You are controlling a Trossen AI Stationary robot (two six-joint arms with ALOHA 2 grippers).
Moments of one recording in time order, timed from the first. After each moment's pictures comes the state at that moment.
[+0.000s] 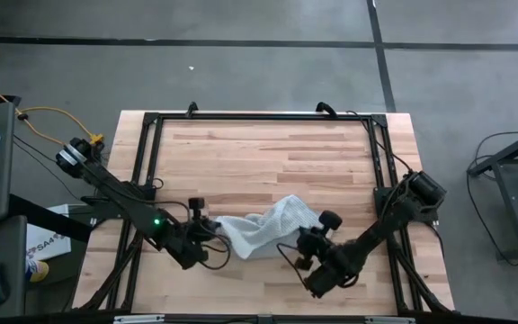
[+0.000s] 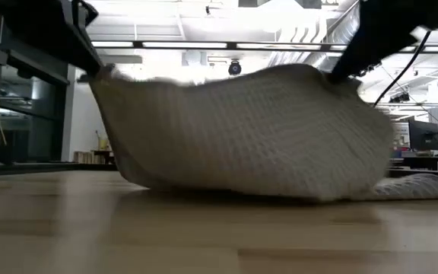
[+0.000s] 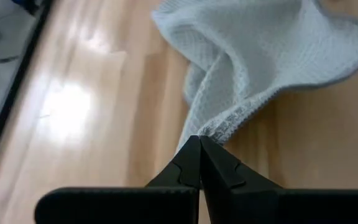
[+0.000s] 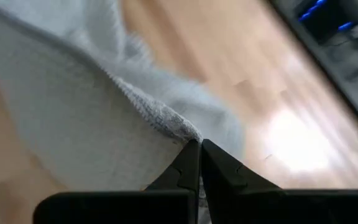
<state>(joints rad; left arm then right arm) -0.66 1.38 0.94 -0.62 -0.75 -0.46 0.70 1.87 1.36 -1.10 0.93 1.11</state>
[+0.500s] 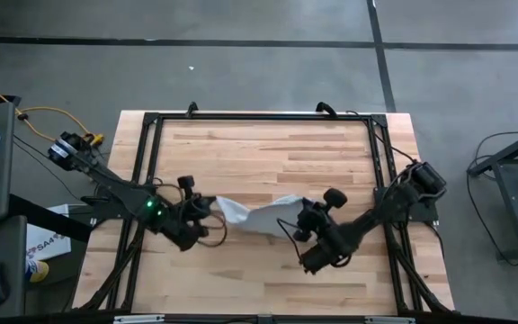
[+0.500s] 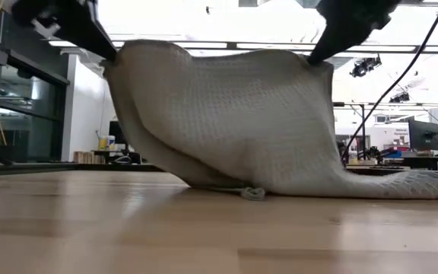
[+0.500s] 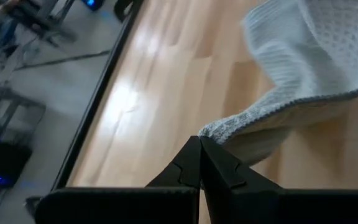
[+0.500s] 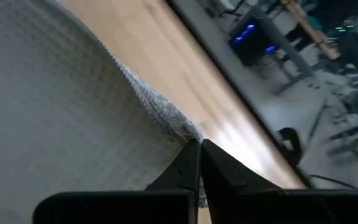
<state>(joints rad) -0.56 1.26 0.94 -0.78 -0.93 -0.45 0.56 1.80 1.36 -1.31 1.10 1.13</state>
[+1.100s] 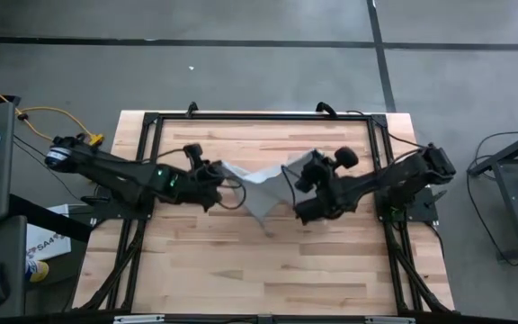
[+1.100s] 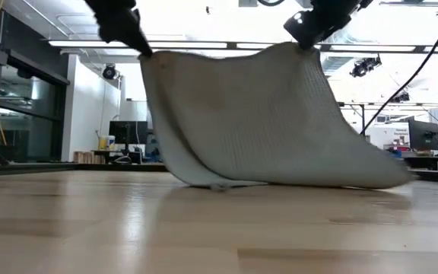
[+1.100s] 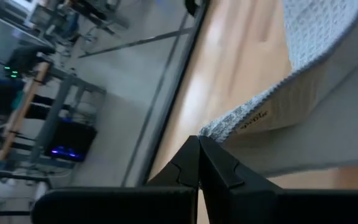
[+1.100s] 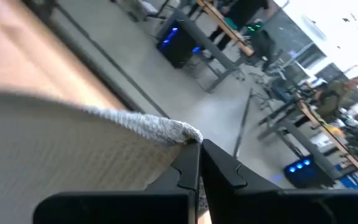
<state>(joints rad) -0.23 1.26 1.08 -0.75 -0.98 -0.06 0.27 1.64 1.36 -1.46 1.31 1.06</state>
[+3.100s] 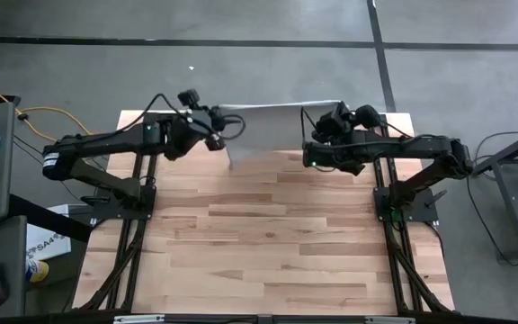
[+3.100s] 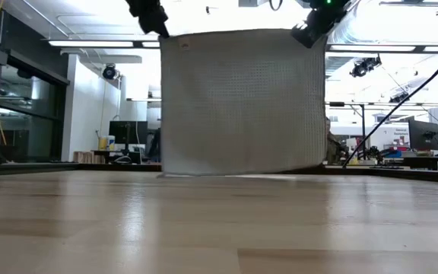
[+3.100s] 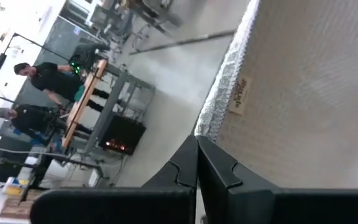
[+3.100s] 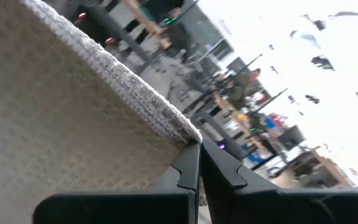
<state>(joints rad) 0.17 1.23 1.28 -0.53 -0.89 0.48 -0.07 1.45 1.36 -1.26 1.53 0.56</state>
